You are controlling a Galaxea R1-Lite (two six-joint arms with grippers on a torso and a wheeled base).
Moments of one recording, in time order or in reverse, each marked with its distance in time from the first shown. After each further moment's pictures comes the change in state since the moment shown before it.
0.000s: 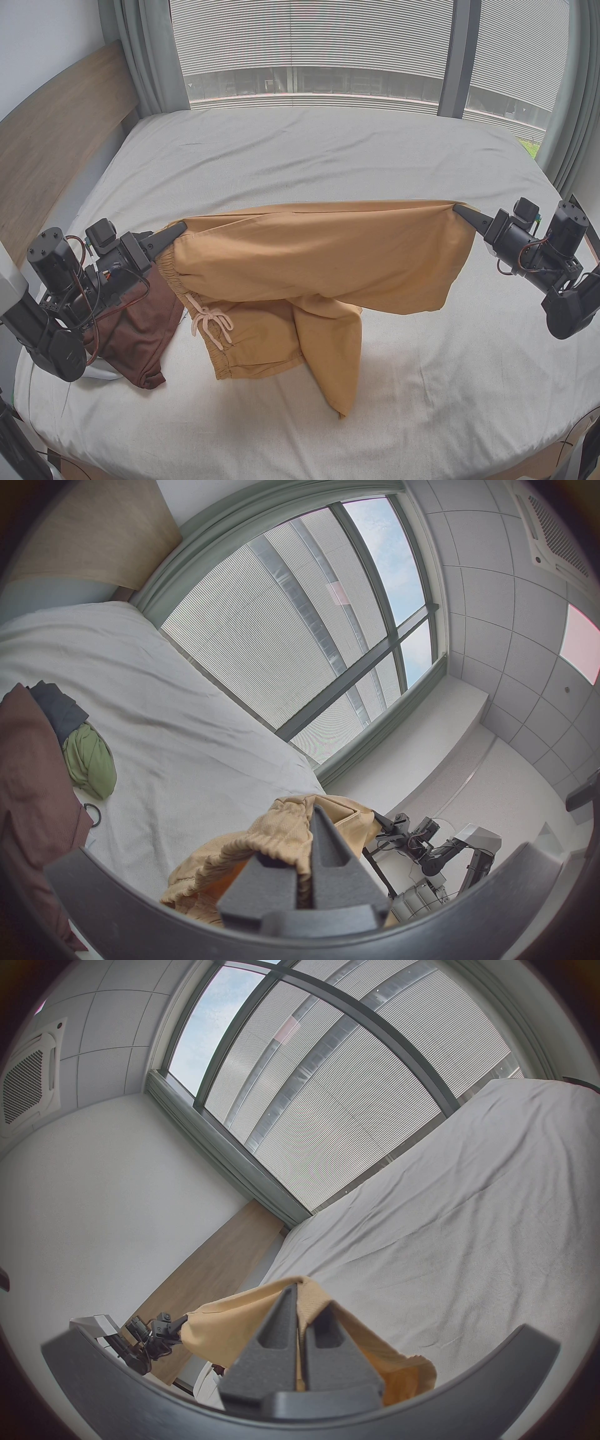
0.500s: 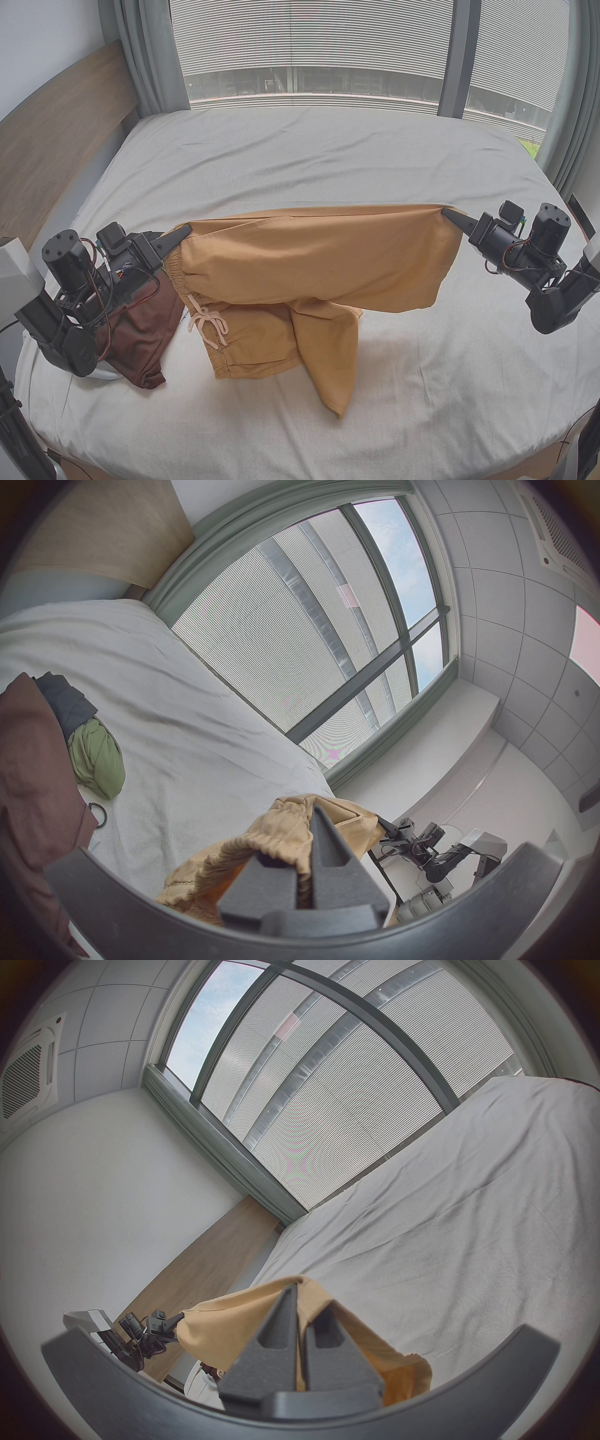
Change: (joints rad) left arm -0.007 0.085 -0.053 -0.004 0.052 0.000; right arm 0.008 0.117 -0.089 -0.011 -0.003 -0.024
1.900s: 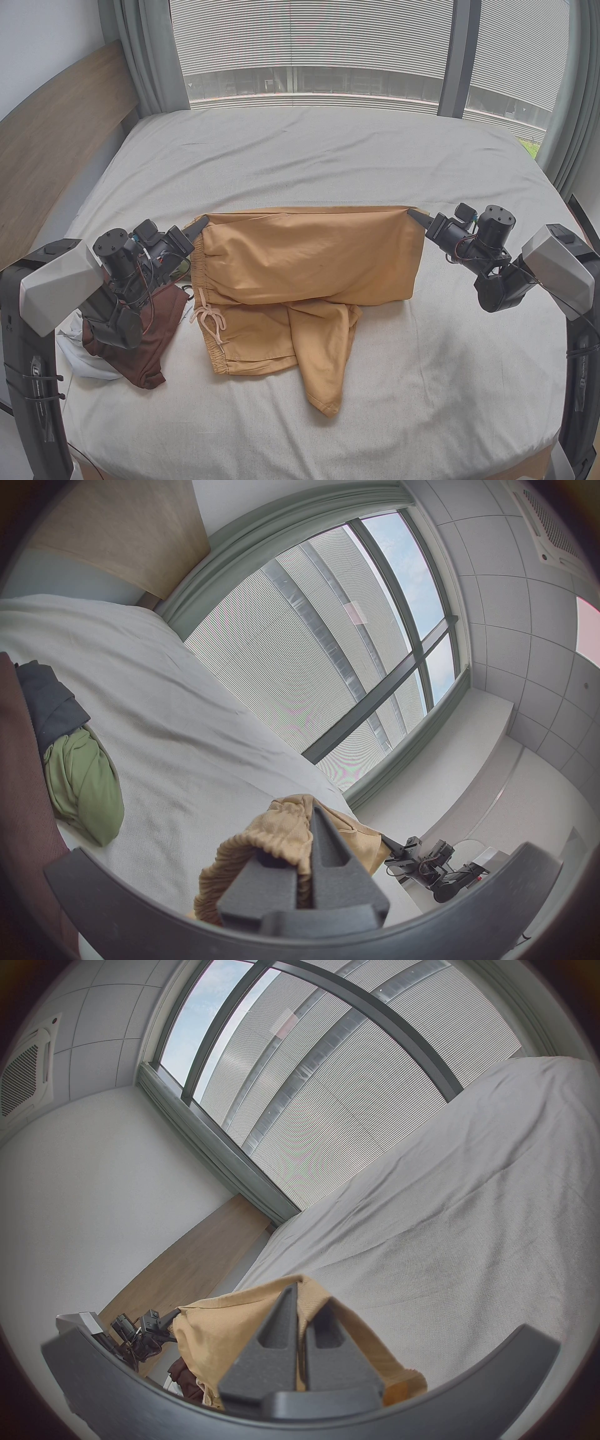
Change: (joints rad) left arm -0.007 0.368 -0.430 0.002 0.120 -0.007; right arm 0.016 0.426 -0.539 0.094 -0.002 0.004
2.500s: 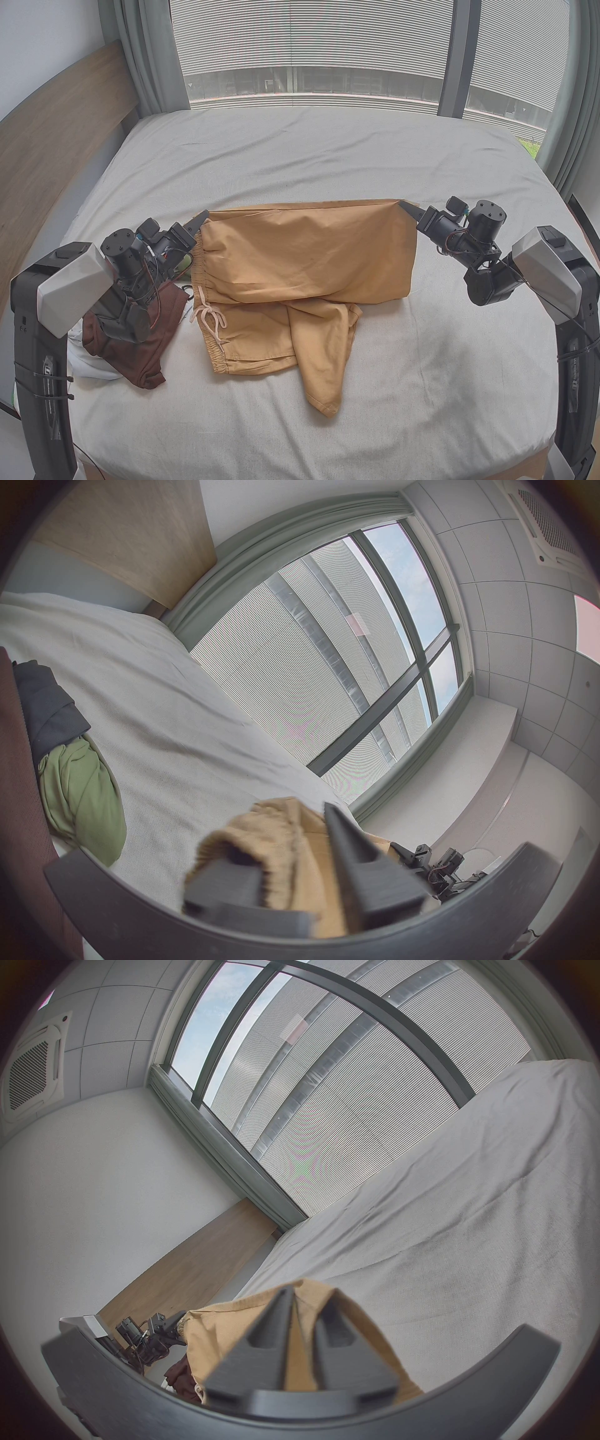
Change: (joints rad) left arm 0.010 0.090 -0.134 0.001 0.053 -0.018; right arm 0.021 0.074 -0.160 0.027 -0.003 0.000
